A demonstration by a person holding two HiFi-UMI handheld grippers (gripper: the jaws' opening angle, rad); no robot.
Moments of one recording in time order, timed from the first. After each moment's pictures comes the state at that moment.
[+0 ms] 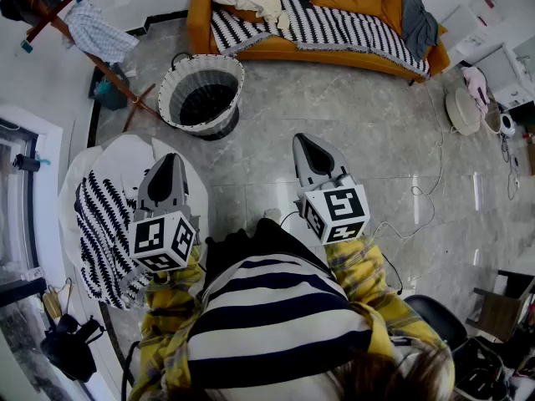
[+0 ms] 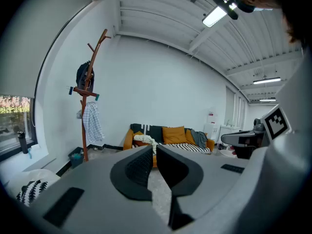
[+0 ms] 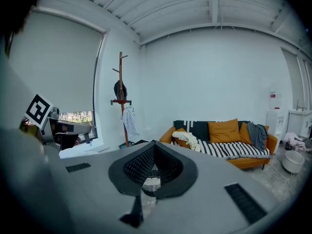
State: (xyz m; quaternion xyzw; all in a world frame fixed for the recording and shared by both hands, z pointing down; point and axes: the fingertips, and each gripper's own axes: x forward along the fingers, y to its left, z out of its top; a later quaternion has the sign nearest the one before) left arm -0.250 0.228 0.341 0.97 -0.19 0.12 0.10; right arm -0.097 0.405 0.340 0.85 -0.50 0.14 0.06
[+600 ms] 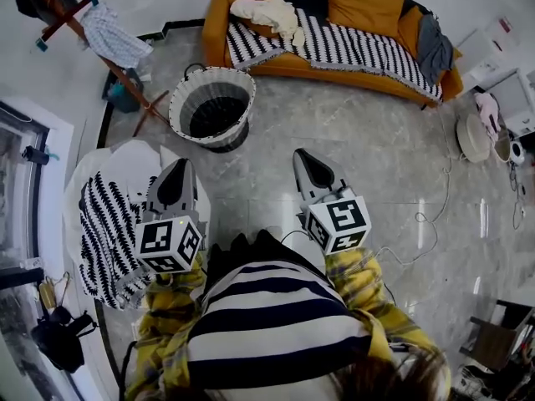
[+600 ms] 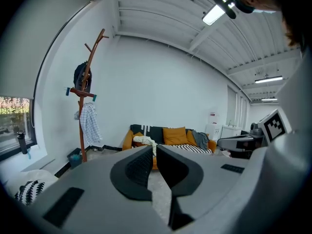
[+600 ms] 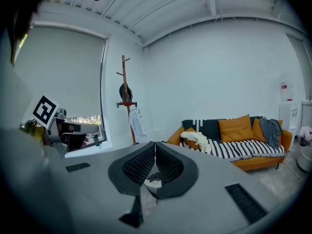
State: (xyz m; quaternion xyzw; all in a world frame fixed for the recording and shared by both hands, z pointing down) left arm -0.213 0.236 0.337 0.97 -0.20 0.11 0.10; right arm -0.068 0.397 0.351 0.82 -0.55 0.15 0.04
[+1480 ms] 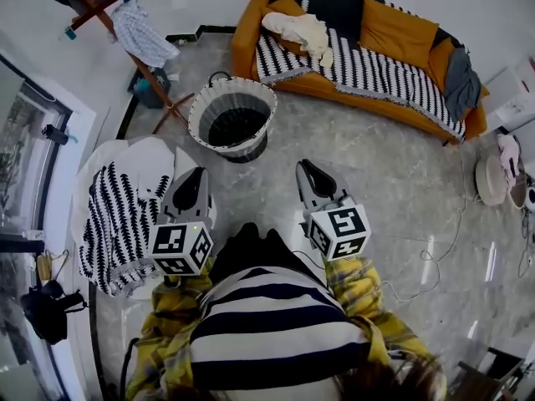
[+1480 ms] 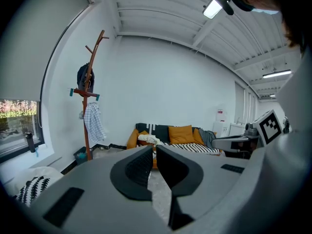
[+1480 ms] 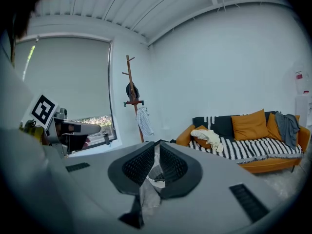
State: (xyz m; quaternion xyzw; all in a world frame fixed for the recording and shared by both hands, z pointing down) left arm -0.187 0.251 0.345 0.96 -0.24 0.13 0.10; right arm -0.035 0.376 0.367 0.77 -0.62 0.16 0.03
